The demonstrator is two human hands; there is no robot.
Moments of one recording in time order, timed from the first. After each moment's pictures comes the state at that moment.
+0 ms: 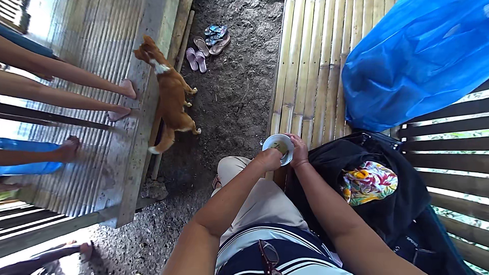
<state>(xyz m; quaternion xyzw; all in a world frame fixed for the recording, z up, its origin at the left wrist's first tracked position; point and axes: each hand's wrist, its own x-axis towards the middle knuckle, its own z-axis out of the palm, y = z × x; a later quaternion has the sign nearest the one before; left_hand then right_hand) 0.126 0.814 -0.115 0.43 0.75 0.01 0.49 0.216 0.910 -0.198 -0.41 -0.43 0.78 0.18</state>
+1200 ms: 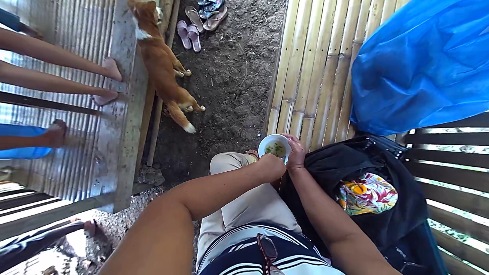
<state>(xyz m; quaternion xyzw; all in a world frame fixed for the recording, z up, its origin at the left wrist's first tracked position) 0.143 0.835 -0.091 0.62 0.63 -0.19 0.43 0.216 0.908 -0.205 -0.41 -0.46 0.77 0.19</state>
